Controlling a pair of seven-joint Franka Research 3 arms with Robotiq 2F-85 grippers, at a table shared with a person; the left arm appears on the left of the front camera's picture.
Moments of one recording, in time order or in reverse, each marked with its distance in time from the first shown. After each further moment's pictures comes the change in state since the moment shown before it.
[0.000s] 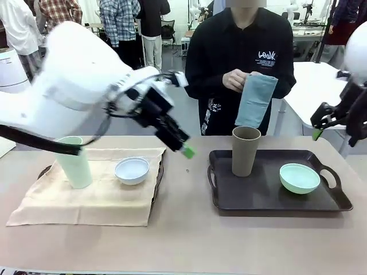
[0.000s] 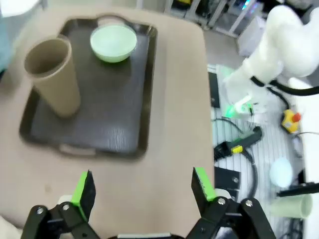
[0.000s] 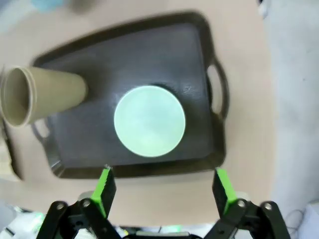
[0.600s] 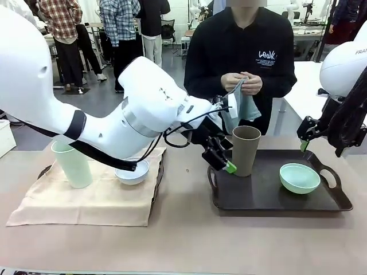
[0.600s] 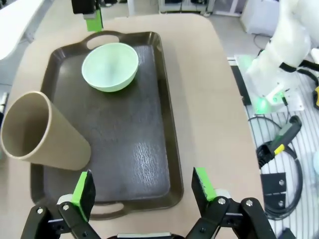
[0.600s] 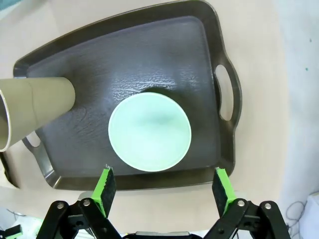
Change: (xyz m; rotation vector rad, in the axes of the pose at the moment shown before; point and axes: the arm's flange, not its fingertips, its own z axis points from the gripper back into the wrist) left arm 0.027 0.016 -0.084 0.031 -0.003 -0.231; right arm 0.013 0.006 -0.034 -0.005 0.056 -0.016
